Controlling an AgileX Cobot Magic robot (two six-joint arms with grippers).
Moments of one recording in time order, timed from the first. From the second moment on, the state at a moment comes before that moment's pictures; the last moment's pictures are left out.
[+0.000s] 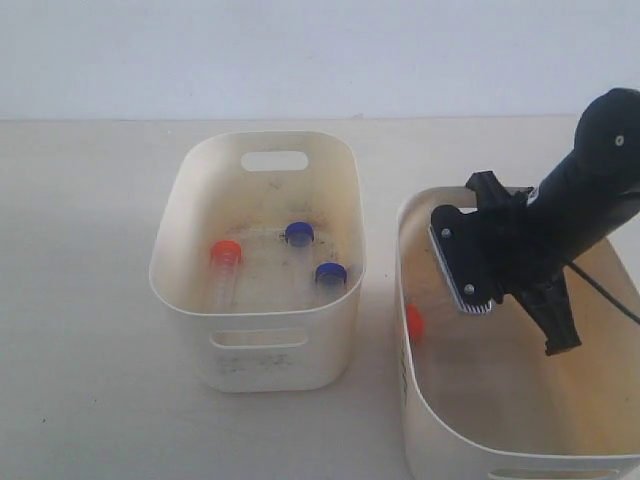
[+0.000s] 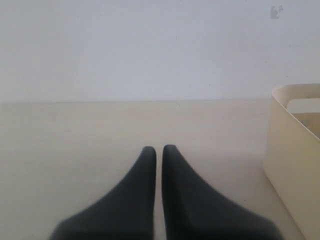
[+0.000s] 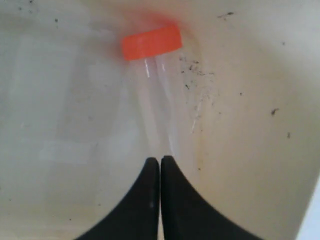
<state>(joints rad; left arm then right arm) 0.00 0.00 0.00 -0.02 0.18 0.02 0.25 1.67 -0.86 0.21 0.50 -1.69</state>
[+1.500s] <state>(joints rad) 0.00 0.00 0.00 -0.02 0.18 0.02 0.30 1.66 -0.76 0.28 0.33 -1.64</state>
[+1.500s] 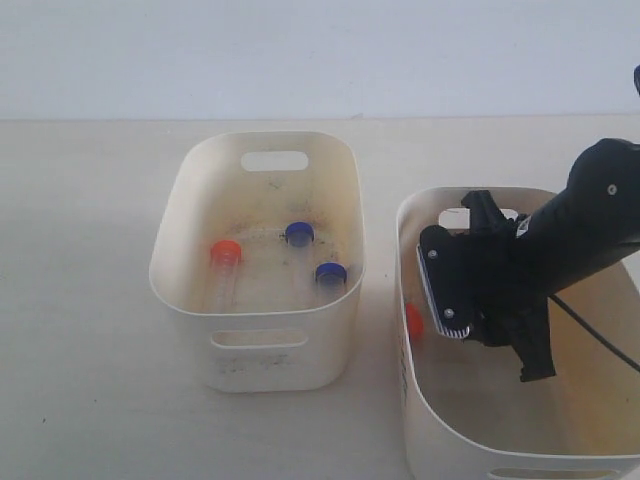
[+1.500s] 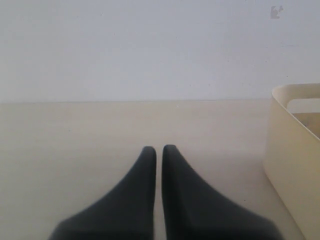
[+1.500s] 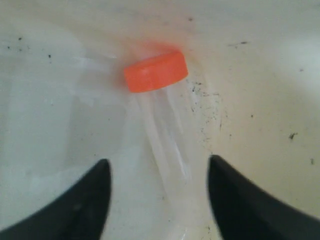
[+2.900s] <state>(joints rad) 0.00 0.00 0.00 -0.02 0.18 0.02 0.30 1.76 -0.76 0.28 0.25 -1.64</state>
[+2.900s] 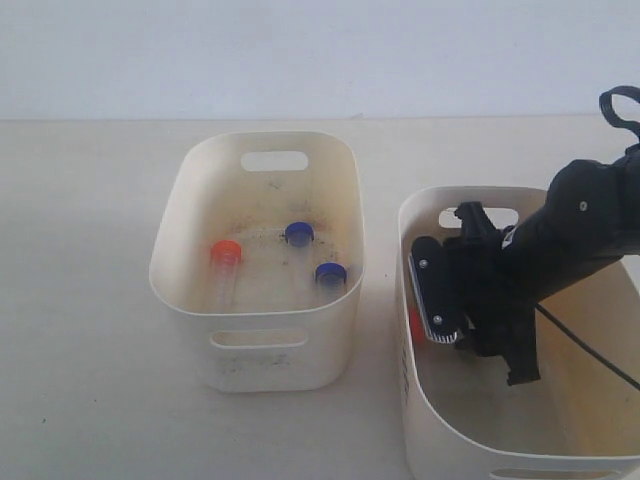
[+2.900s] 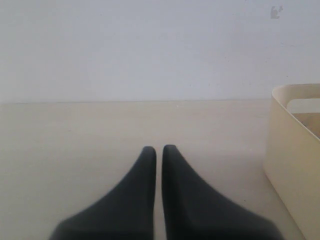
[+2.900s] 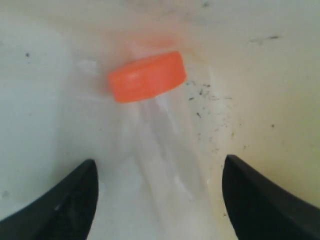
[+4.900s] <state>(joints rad) 0.00 0.00 0.00 -0.02 0.18 0.02 0.32 1.20 -0.85 0.57 0.42 -0.91</state>
